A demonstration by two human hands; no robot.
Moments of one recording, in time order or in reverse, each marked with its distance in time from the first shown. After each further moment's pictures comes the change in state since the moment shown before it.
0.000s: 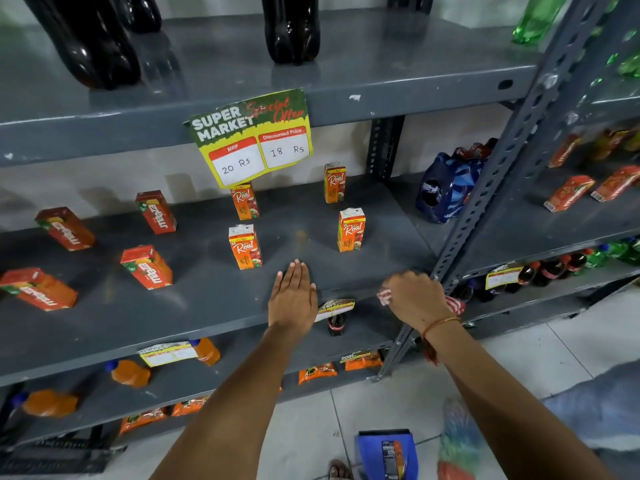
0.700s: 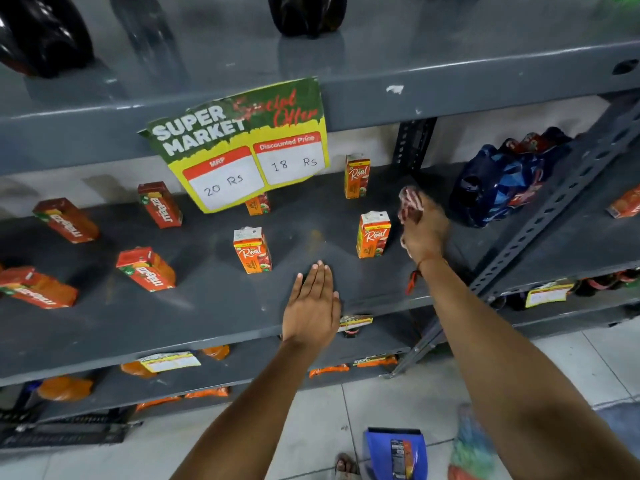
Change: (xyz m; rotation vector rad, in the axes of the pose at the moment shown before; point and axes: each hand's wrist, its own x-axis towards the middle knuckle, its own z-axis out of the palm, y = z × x) left_hand 0.016 0.007 0.014 -0.002 0.091 0.062; right_hand 0.179 0.012 0.020 0.937 0.433 0.401
